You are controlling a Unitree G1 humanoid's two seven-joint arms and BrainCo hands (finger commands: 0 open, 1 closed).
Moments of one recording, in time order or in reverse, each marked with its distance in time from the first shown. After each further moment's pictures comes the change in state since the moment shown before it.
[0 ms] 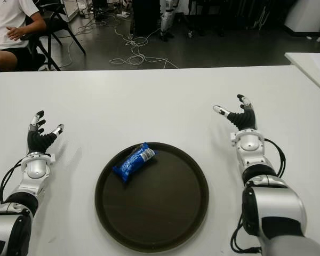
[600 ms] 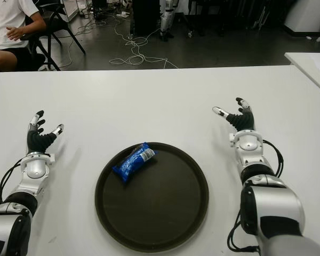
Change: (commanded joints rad) left arm 0.001 0.009 -0.006 -0.003 0.008 0.001 0.000; right arm -0.011 0.010 0.010 -0.003 -0.027 0.032 -0.002
